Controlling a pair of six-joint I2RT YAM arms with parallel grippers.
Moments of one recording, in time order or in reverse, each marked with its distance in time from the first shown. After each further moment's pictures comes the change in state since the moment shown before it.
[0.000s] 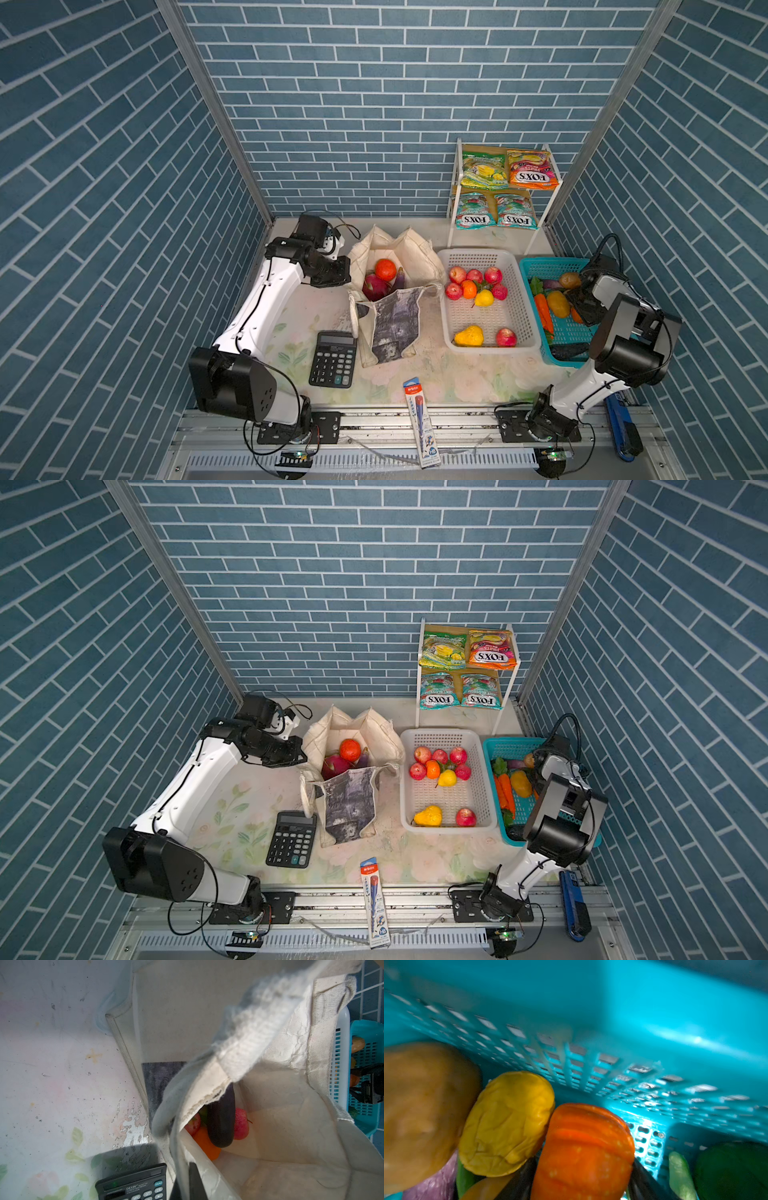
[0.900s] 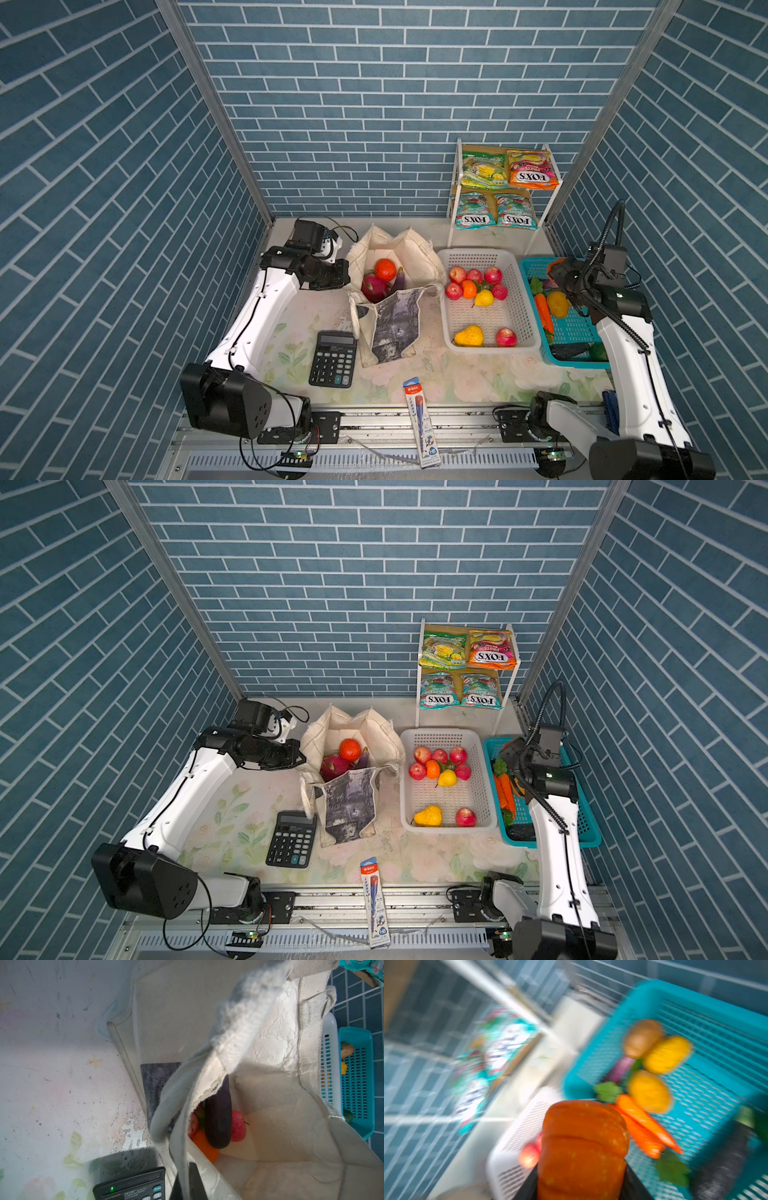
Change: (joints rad) left arm 0.000 -0.087 -0.081 0.074 0.005 -0.017; right arm 0.406 -0.677 0.100 -0.203 -0.237 -0.047
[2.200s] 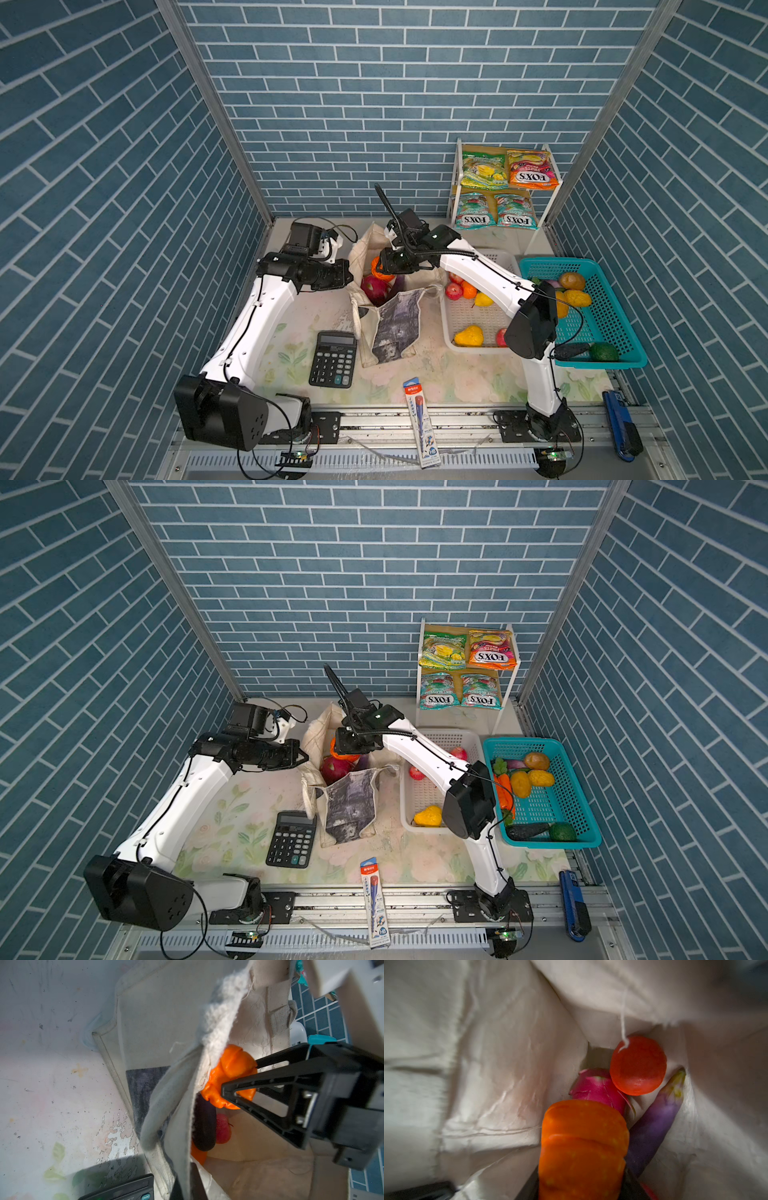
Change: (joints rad) left arm 0.000 -0.048 -0.043 0.068 0.060 -0.022; right arm 0.897 1.071 0.880 -0.129 -0.212 -0.163
